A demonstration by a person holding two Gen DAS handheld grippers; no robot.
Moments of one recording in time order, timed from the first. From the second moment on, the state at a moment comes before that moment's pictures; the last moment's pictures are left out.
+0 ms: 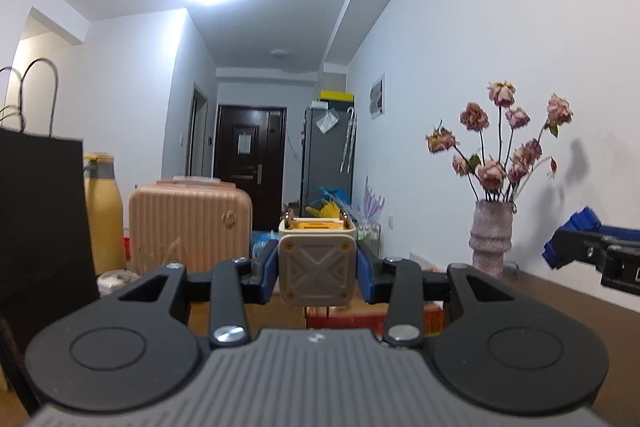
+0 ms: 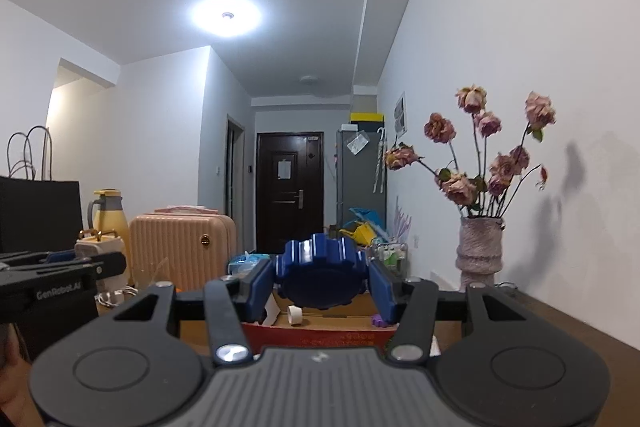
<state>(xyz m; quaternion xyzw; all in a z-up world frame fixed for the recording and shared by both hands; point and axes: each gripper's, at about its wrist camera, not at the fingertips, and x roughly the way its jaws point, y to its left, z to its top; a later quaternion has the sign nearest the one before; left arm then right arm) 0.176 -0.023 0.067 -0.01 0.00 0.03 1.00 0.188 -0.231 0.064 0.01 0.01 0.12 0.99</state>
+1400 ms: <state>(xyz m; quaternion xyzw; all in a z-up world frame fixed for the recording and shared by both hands) 0.548 -0.062 0.428 -0.01 0.04 0.07 1.00 0.579 -0.277 0.376 0.01 0.13 0.10 0.99</state>
